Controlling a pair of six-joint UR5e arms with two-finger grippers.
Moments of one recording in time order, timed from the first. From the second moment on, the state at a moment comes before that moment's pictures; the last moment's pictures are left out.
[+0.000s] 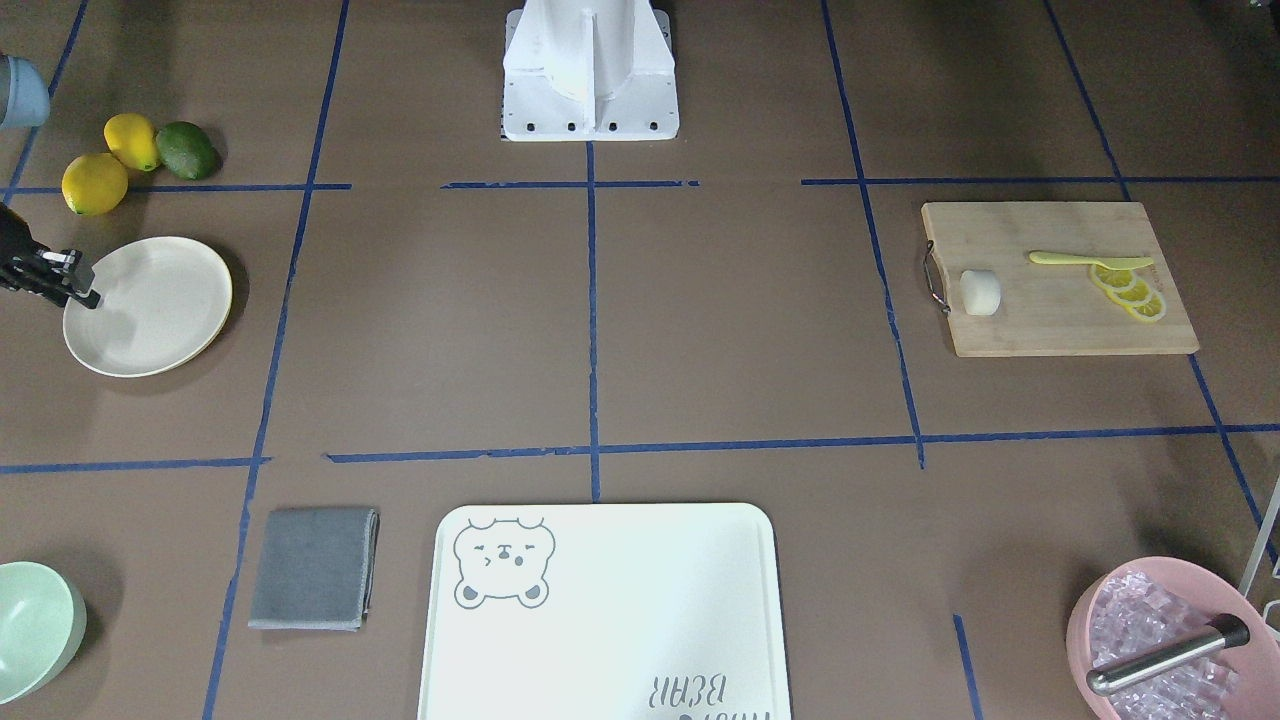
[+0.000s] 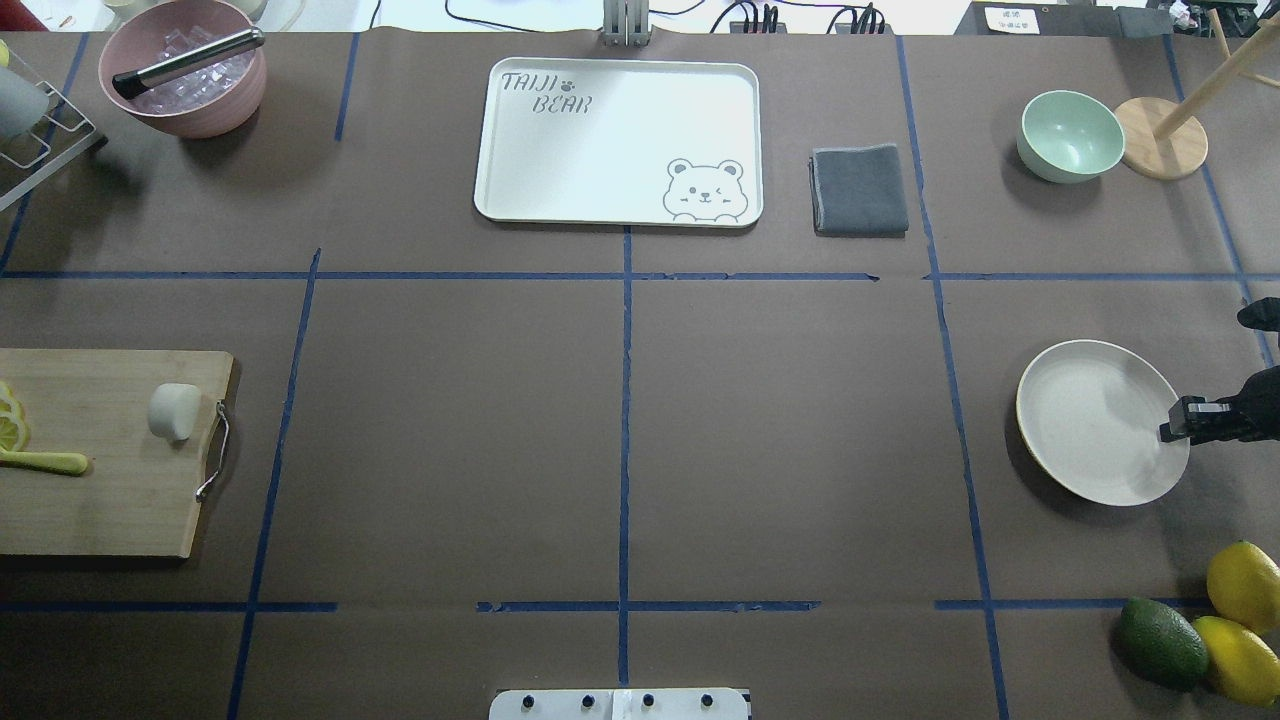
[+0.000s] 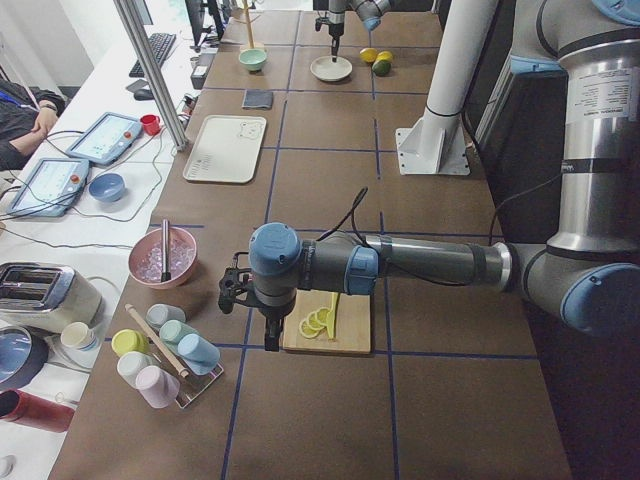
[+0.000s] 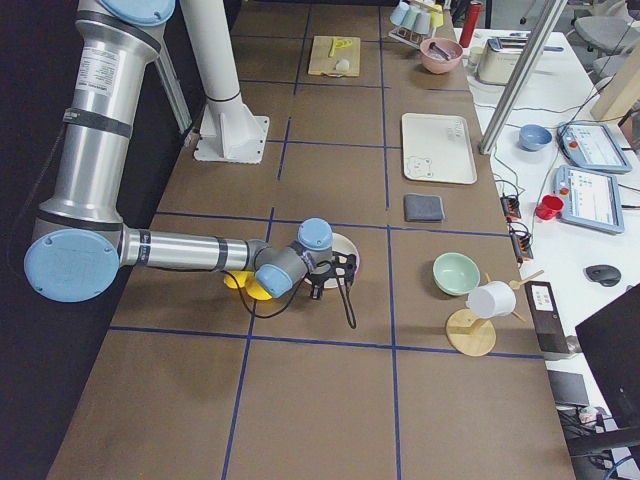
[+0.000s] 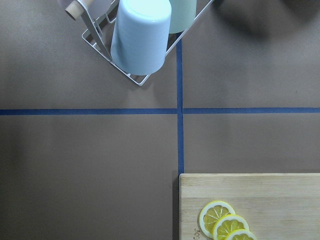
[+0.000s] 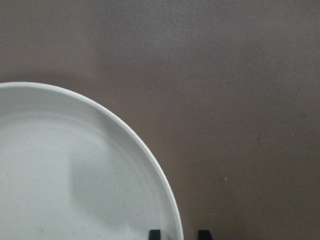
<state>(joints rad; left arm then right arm) -1.63 -1.52 -1.70 -1.60 -2.39 -0.03 0.96 -1.81 1.63 -0.79 2.20 0.94</state>
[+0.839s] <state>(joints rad) -1.63 -1.52 -1.70 -1.60 -2.38 -0.03 1.01 -1.77 1.79 -0.78 2.33 1.07</state>
